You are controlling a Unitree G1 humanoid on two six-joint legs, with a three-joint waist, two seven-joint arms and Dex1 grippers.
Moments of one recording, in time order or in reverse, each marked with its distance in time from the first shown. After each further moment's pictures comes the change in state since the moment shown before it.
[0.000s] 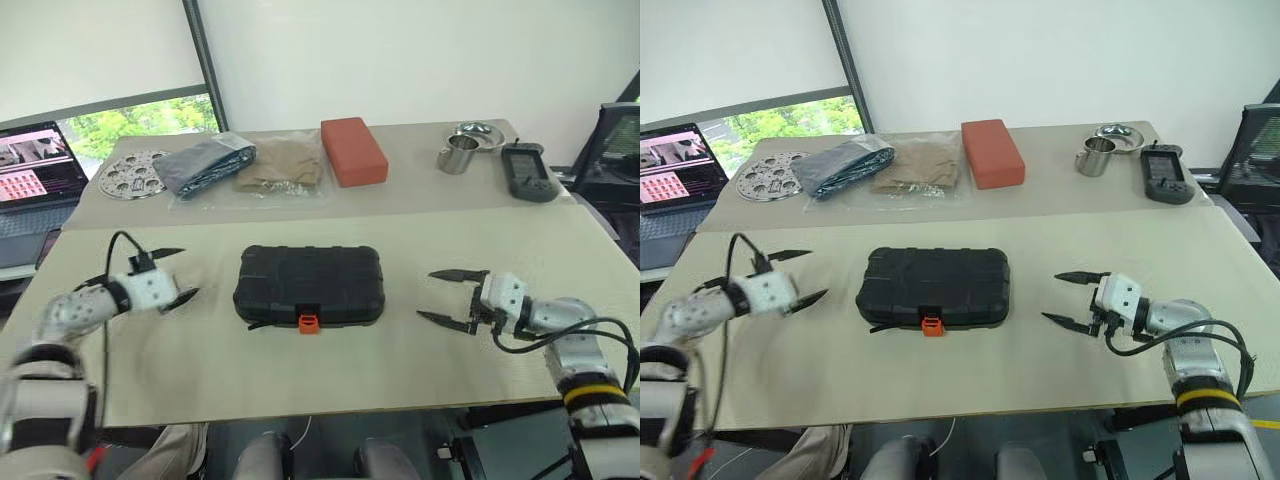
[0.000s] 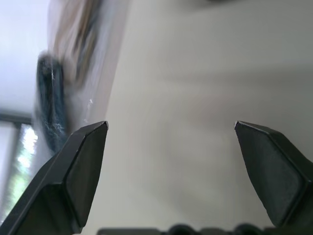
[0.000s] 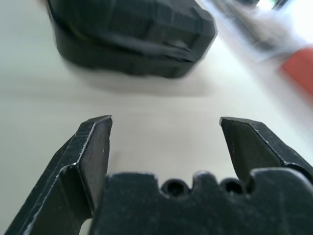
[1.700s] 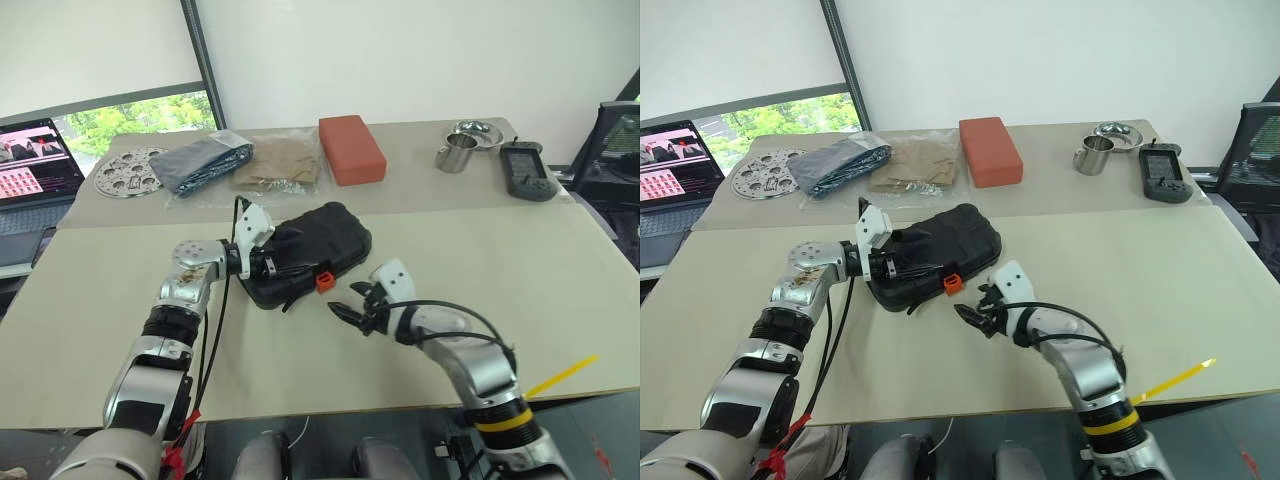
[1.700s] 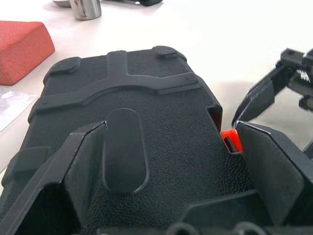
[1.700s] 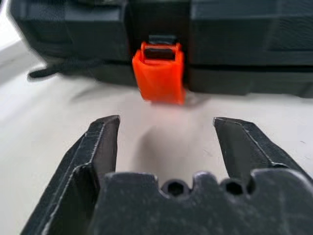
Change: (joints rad) left arm -0.054 -0.339 -0.143 -0.617 -0.306 0.865 -0.262; right arm 0.018 0.448 0.206 -0.629 -0.164 0.955 -0.753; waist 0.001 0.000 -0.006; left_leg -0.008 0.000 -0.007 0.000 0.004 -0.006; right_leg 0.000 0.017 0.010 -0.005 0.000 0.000
